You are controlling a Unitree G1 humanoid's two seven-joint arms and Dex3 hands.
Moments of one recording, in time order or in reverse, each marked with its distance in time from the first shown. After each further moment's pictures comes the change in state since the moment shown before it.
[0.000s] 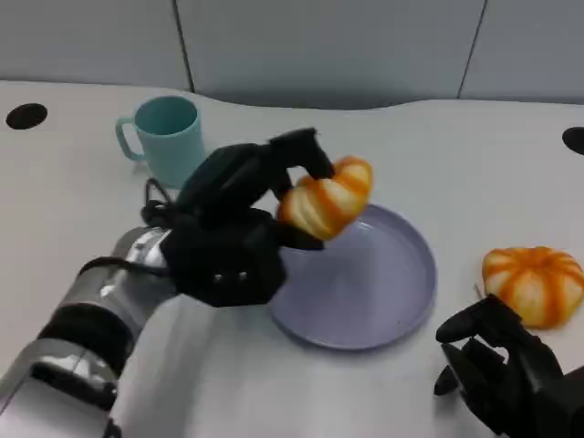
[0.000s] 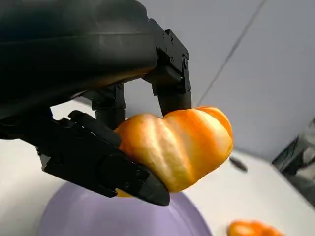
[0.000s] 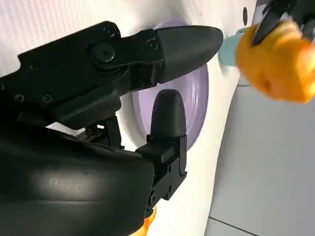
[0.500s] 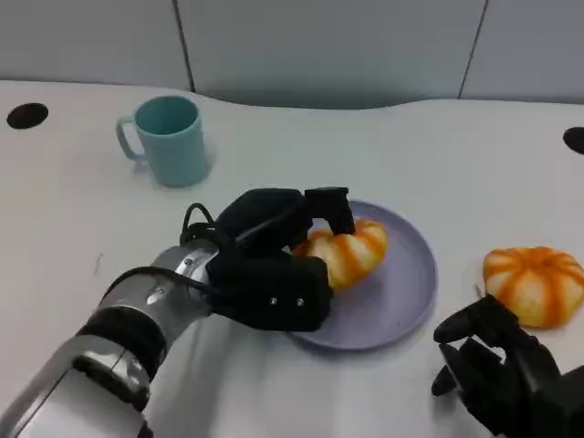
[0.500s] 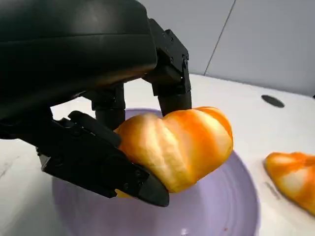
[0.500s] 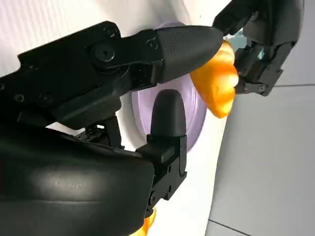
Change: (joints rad) left arm -0.028 -0.050 -0.109 0.105 0.130 0.113 0.017; right arm 0.003 0.008 0.004 -0.001 0.002 0.001 -0.002
